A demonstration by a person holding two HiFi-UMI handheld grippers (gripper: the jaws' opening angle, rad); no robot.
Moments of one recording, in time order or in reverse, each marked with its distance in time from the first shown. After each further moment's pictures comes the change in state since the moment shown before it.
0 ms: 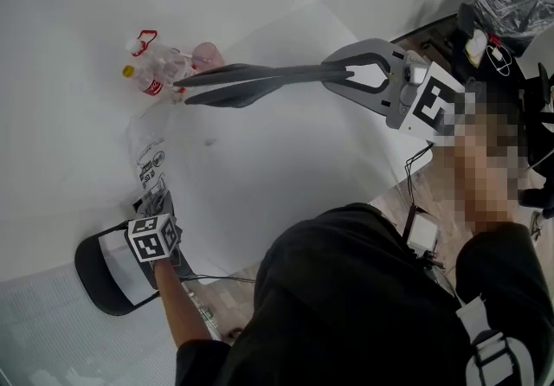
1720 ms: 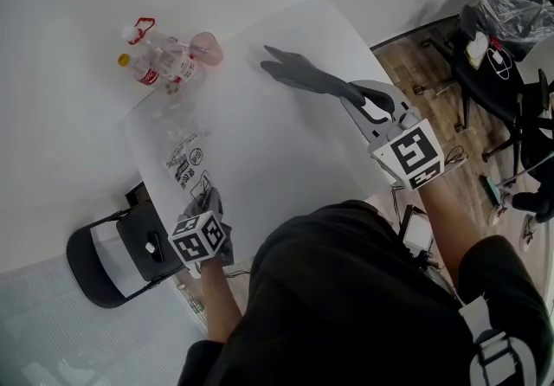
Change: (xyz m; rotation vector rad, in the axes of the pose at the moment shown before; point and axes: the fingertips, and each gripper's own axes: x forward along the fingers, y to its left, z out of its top) left arm 0.015 -0.134 -0.019 -0.356 -0.013 -0.151; right arm -0.014 0.029 -0.094 0.369 0.207 -0.431
